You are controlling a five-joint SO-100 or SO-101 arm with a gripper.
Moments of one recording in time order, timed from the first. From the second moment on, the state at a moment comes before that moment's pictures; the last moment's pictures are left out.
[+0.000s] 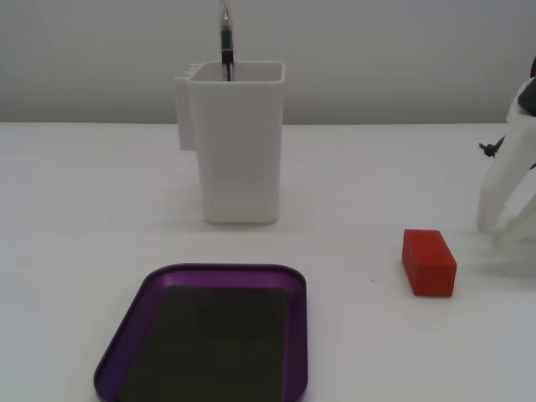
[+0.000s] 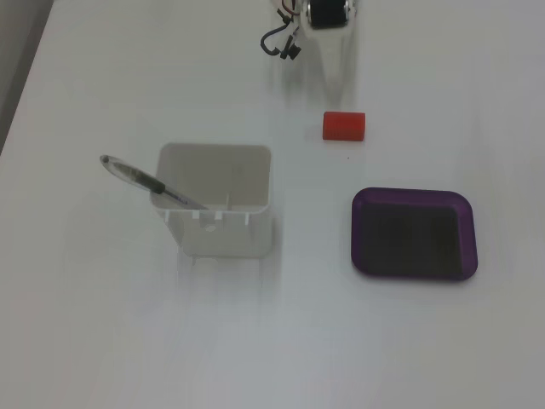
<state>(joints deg) -4.7 192.5 176.6 63.5 7.0</state>
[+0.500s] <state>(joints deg) -5.0 192.5 176.6 63.5 7.0</state>
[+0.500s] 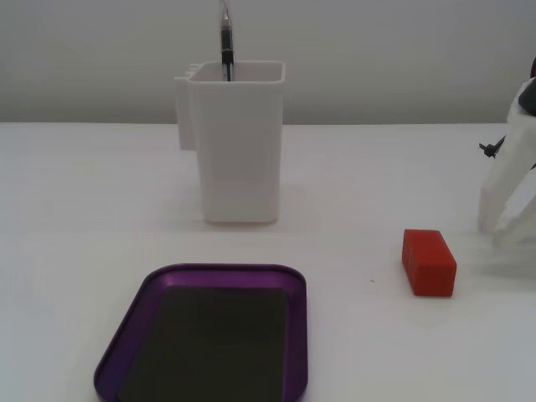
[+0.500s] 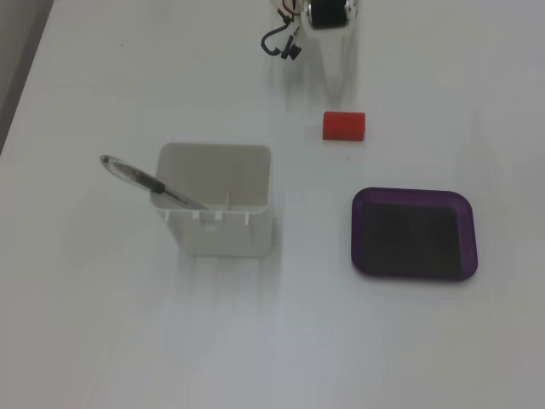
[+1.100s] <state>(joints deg) 9.0 192.5 165.8 63.4 -9.6</state>
